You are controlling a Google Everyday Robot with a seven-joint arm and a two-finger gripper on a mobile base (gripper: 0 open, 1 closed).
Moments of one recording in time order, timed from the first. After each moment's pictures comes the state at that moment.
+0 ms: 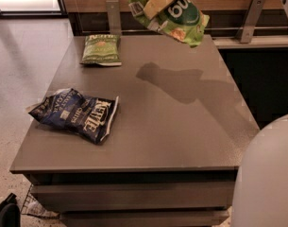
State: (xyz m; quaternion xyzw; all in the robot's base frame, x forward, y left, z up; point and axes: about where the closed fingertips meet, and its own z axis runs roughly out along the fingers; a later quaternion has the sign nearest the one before) arm 0.675 -0.051 1.028 -0.44 0.83 0.14 0.32
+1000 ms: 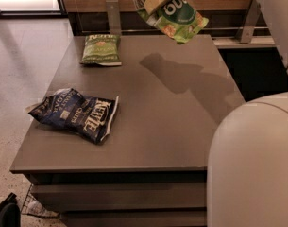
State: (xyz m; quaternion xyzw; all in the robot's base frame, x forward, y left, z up) arm 0.731 -0.059 1.016 -0.33 0.87 0.12 0.33
